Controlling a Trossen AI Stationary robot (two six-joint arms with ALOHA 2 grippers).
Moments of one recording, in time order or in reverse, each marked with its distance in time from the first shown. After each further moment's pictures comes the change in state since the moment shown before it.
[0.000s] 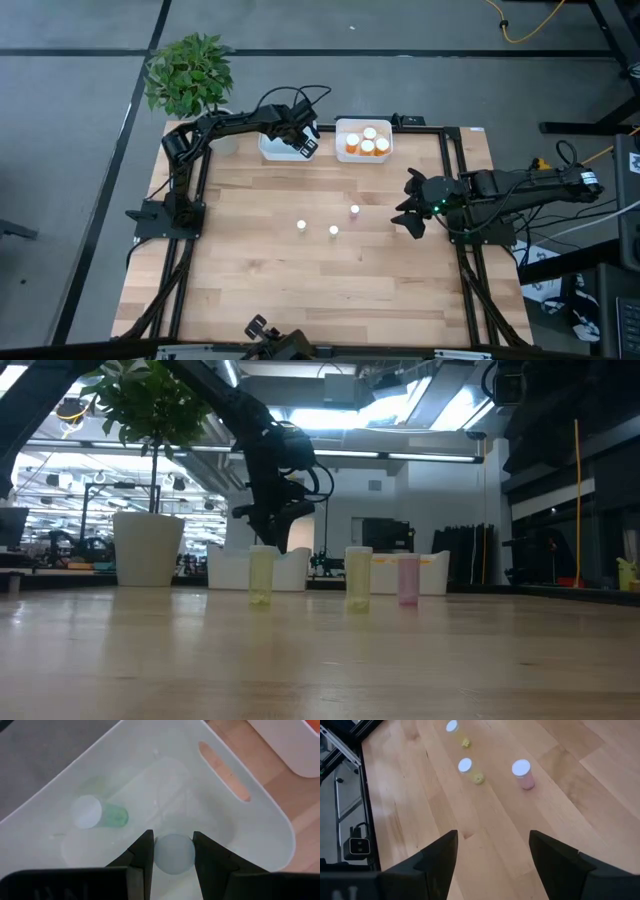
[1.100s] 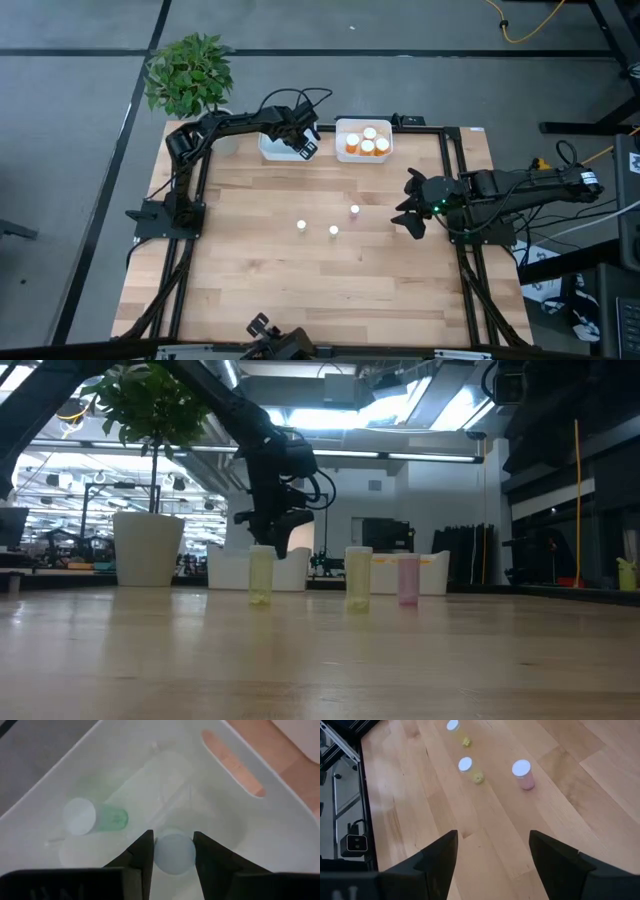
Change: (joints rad) left arm 0.004 0.035 0.002 0.008 -0.004 0.049; right arm 0.000 0.000 0.000 -0.002 0.000 -0.026
